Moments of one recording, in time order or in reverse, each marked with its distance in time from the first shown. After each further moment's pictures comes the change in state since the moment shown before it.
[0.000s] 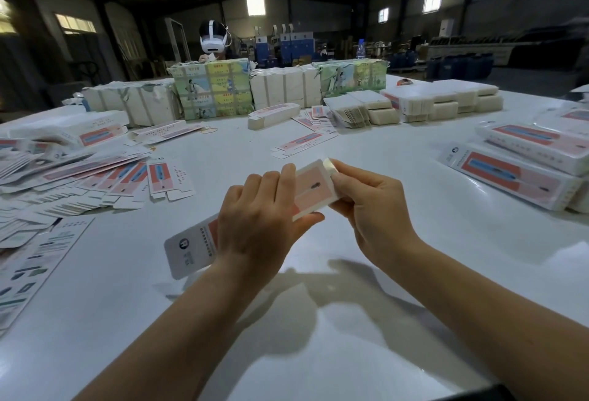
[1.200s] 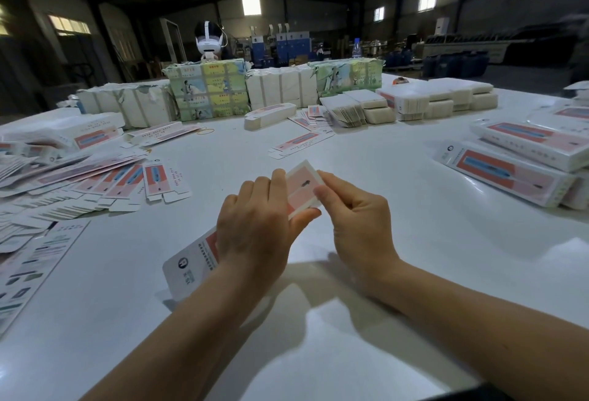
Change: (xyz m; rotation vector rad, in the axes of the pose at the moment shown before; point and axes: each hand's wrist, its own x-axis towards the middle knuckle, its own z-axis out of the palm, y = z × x) left_hand 0.000 0.009 -0.005 -0.079 -0.134 -0.148; right_hand -0.013 0.022 0.004 -0.348 0.083 -0.205
